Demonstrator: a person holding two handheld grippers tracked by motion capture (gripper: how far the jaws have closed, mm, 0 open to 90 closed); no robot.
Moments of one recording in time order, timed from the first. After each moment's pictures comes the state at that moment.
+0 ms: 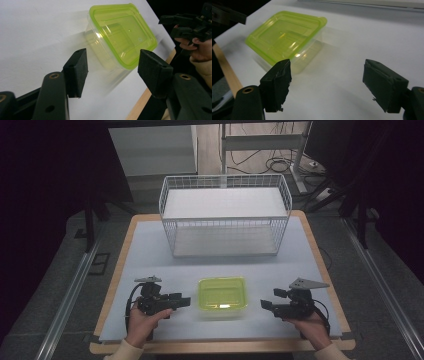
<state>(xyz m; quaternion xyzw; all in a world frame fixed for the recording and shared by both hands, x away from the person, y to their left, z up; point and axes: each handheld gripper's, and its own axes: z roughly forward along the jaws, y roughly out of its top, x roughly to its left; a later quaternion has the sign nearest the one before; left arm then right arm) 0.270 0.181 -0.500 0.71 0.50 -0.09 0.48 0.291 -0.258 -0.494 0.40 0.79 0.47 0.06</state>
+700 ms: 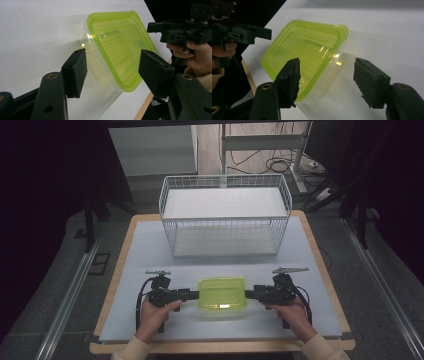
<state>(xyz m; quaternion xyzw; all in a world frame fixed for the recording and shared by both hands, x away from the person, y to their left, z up) 0.296 0.161 -0.507 0.70 0.52 -0.12 0.48 0.330 -0.218 -0.499 0.44 0.77 0.46 -0.06</state>
